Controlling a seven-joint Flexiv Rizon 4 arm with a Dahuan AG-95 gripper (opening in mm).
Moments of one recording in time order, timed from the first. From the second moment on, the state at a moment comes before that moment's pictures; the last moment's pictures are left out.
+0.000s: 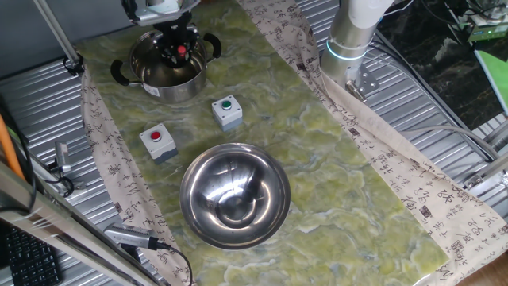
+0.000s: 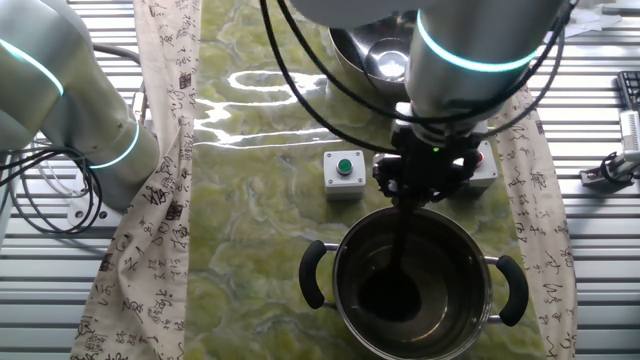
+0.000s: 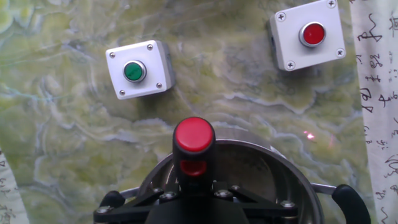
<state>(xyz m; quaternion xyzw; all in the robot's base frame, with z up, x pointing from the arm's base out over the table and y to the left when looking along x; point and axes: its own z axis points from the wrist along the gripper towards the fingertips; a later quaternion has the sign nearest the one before) 0.485 -0.133 0.213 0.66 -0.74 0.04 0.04</state>
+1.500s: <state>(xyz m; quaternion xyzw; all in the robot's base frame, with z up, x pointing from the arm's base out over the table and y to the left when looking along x) 0.491 -0.126 0.229 0.66 -0.74 0.04 0.05</state>
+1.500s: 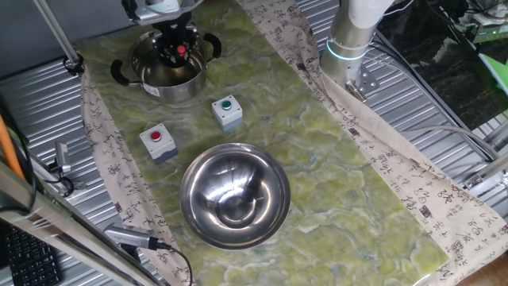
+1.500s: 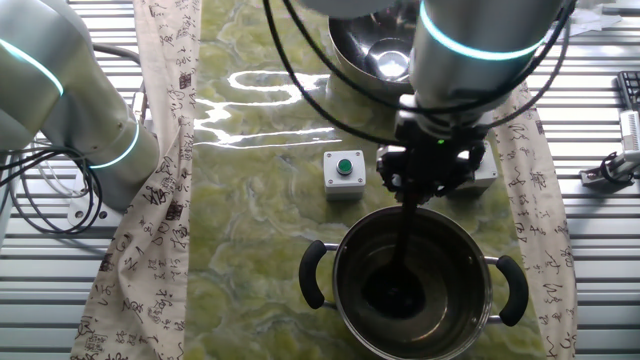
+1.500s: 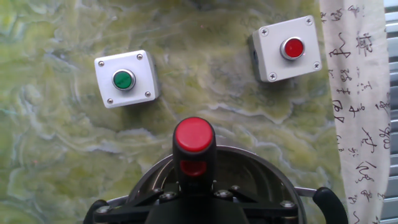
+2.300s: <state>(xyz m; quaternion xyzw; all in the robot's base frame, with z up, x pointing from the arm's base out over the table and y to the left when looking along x) 0.496 -0.120 0.237 0.66 -0.75 0.03 0.07</state>
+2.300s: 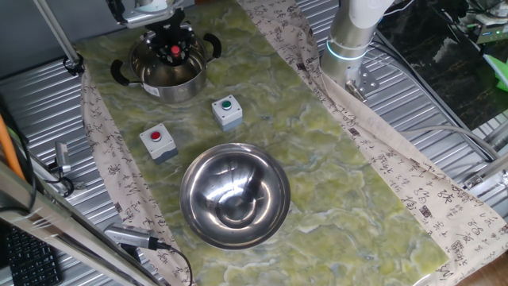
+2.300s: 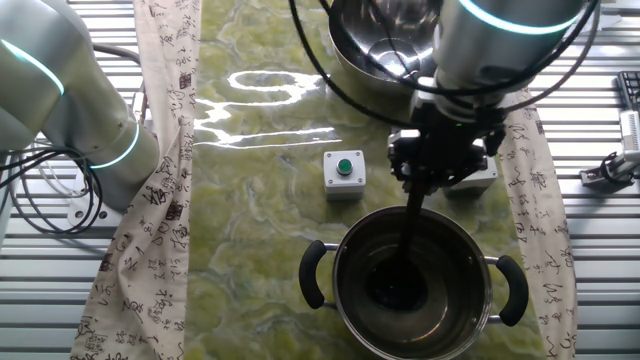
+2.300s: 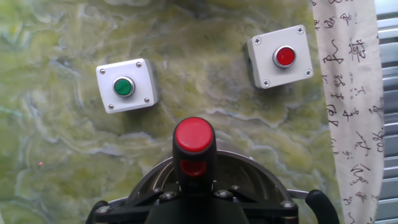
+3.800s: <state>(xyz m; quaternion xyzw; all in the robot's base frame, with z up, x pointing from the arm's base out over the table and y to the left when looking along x) 0.500 -0.096 0.272 0.63 -0.77 0.02 0.09</state>
